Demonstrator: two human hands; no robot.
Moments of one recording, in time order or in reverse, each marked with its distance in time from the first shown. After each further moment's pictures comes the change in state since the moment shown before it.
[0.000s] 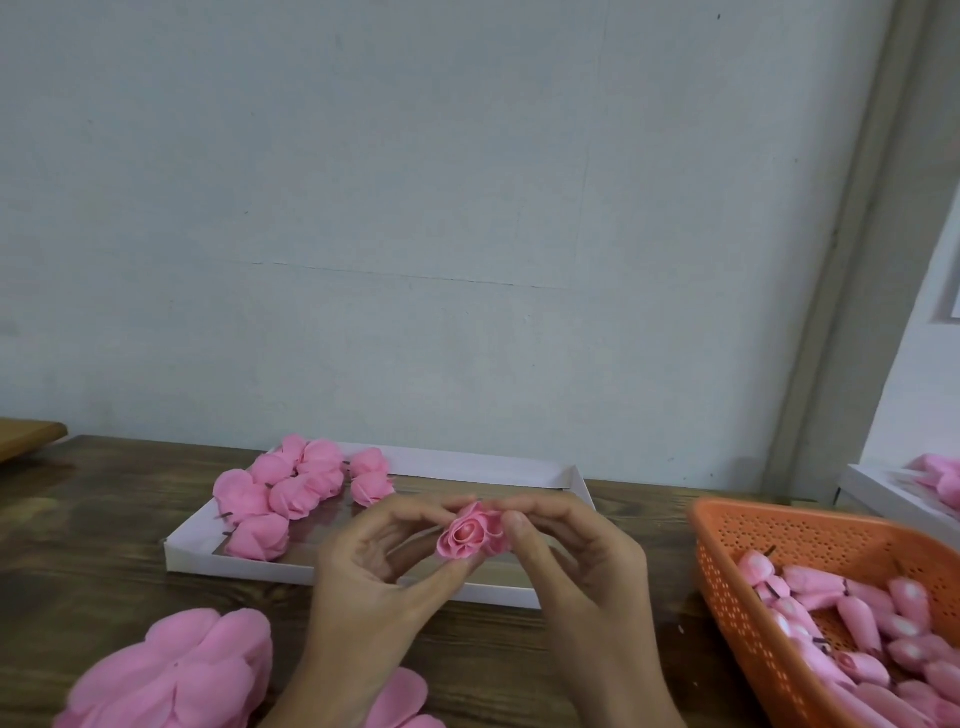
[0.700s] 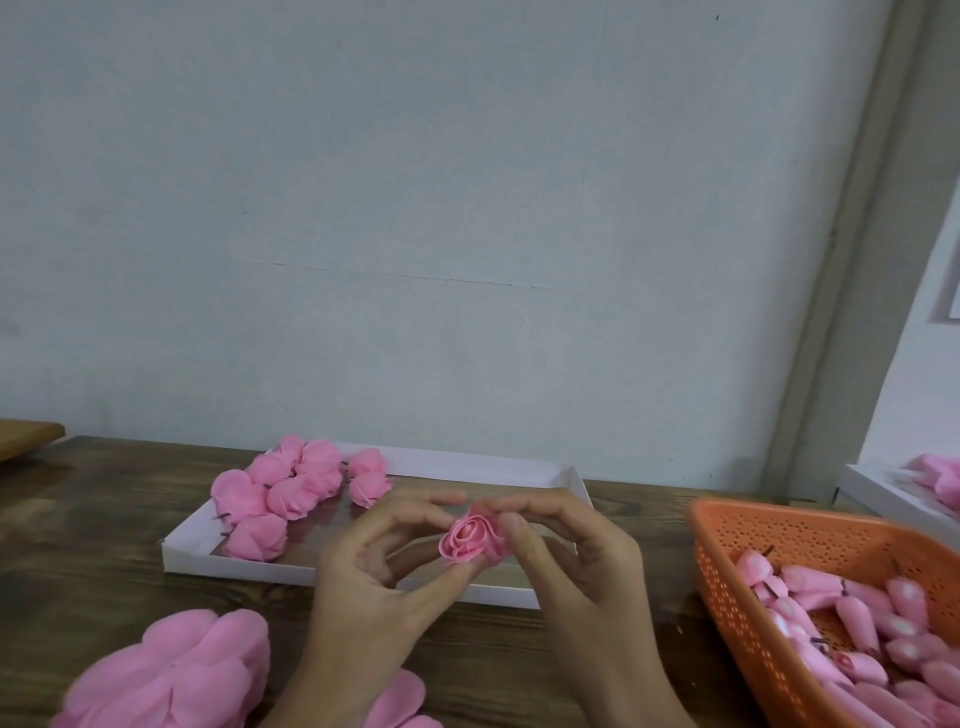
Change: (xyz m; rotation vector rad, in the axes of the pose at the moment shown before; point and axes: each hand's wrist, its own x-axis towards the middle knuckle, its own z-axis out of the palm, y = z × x) left_hand 0.000 0.000 0.000 0.029 -0.030 0.006; right_hand 0.004 0.006 -0.006 -0.107 -0.064 -0.090
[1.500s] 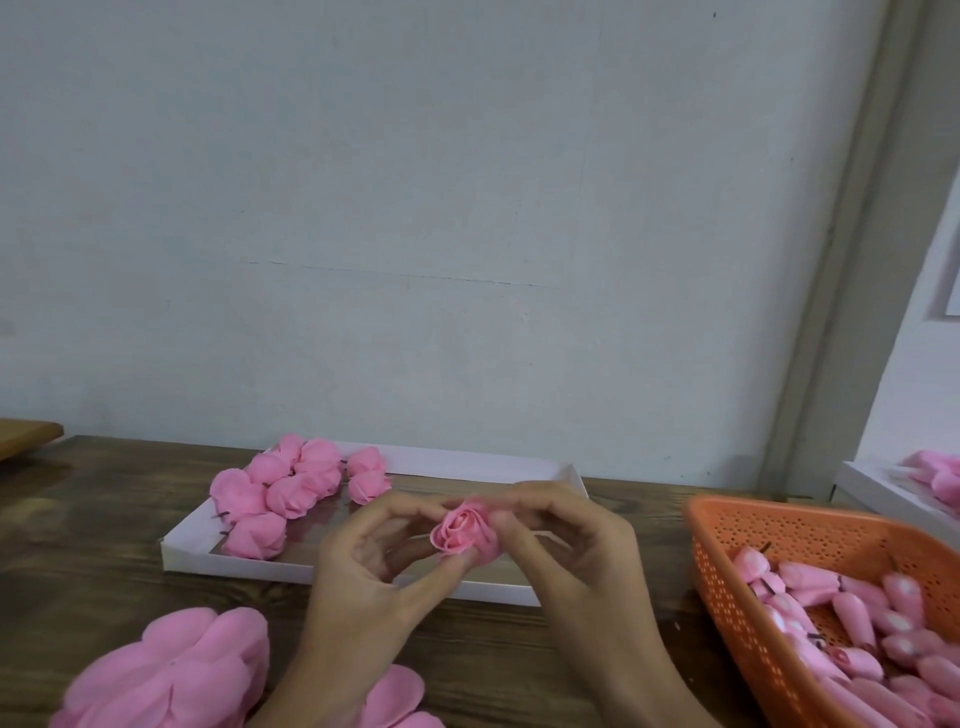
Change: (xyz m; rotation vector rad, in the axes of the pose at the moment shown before) left_hand 0.000 0.000 -0.002 -0.036 0.022 -0.097; right_hand 0.006 -0.001 -0.005 0.018 -0.079 0.055
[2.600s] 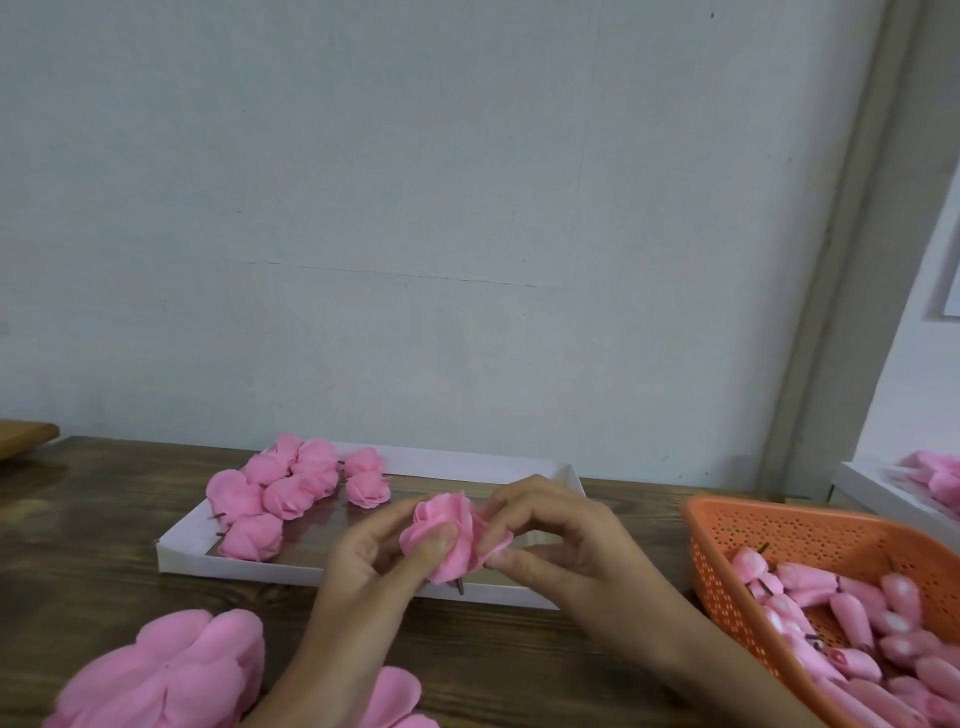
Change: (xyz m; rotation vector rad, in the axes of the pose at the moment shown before) left_hand 0.001 -0.018 -0.005 -0.082 -0.089 -0.290; right_hand 0.021 0.001 -0.032 -0.137 -0.436 -0.002
